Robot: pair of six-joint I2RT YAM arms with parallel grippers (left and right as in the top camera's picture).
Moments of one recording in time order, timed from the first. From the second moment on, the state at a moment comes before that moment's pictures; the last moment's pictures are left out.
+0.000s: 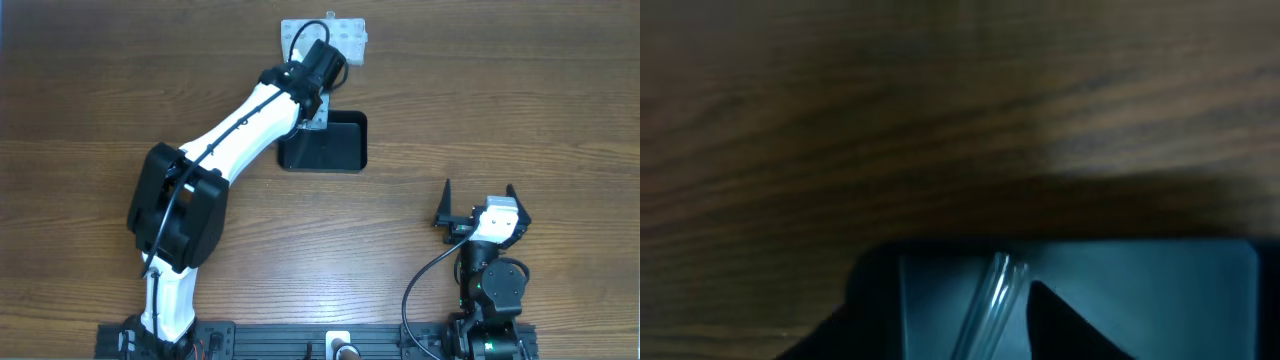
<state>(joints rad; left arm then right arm) -0.55 2.12 1.69 -0.79 -0.26 -0.45 0.05 0.02 0.01 -0.06 0.18 -0.07</state>
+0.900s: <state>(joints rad) -0.52 2.28 1.93 -0.38 -0.45 -0.41 0.05 0.02 0.01 -0.06 0.18 -0.07</state>
